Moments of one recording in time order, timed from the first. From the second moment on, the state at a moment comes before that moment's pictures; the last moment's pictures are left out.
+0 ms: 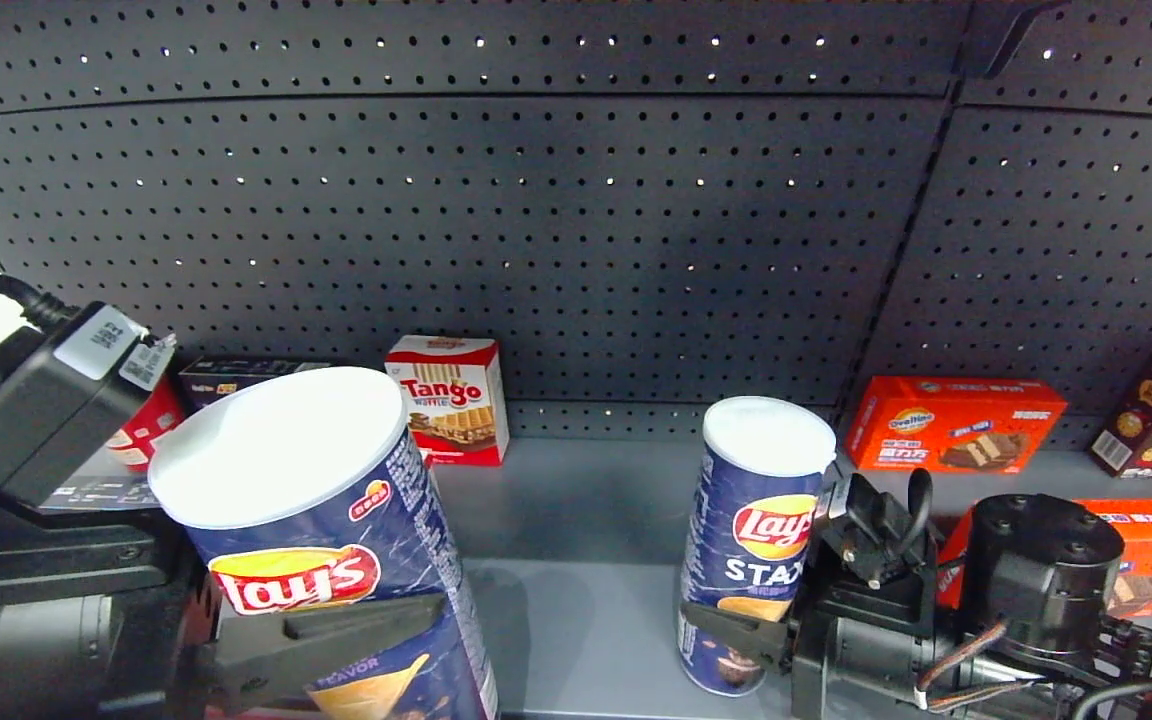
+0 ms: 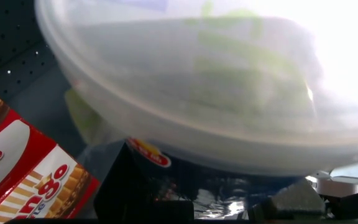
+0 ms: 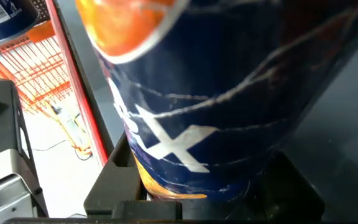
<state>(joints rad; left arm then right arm) -0.52 1.17 -0.69 -0.15 -0.55 0.10 0.67 1.78 -0.32 -1.27 0.36 -0.04</state>
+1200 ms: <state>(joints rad) -0.52 1.17 -0.69 -0.15 -0.55 0.09 0.67 1.78 -0.30 -1.29 0.36 -0.07</state>
